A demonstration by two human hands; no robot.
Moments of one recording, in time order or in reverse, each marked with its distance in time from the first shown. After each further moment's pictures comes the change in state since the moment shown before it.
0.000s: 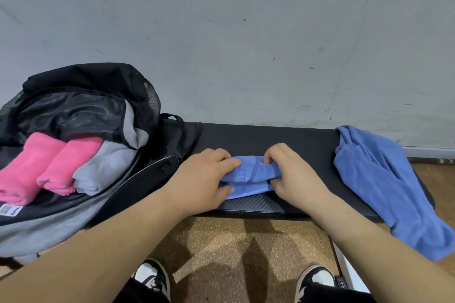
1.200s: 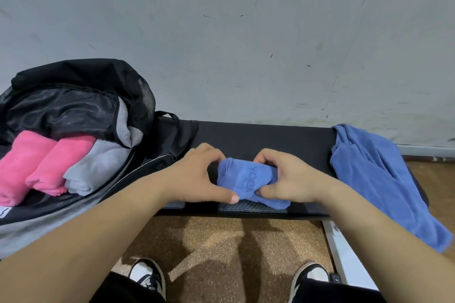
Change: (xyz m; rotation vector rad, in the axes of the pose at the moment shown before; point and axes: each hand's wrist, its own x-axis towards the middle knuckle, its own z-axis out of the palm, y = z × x) left_hand 0.005 -0.002 -0.023 -0.476 -0.257 -0.326; right_hand 0.007 -0.015 -0.028 0.318 -0.327 0.122
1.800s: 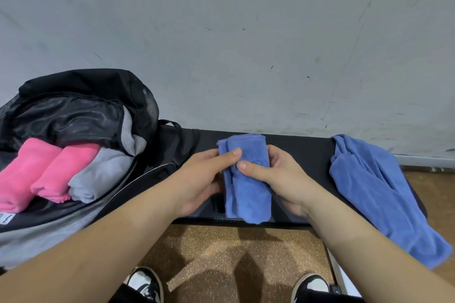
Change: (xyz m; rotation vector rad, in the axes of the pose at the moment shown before) left_hand -0.004 0.036 0.004 -1.182 0.038 -0.110; right_hand 0.005 -0.032 0.017 0.932 0.115 0.100
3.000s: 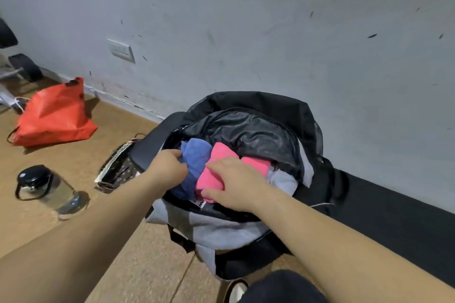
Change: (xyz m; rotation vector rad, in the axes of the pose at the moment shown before) left_hand -0.158 0.027 -0.398 0.725 0.941 -0.091; right_hand 0.114 0.013 0.403 -1.489 -0.458 -0.593
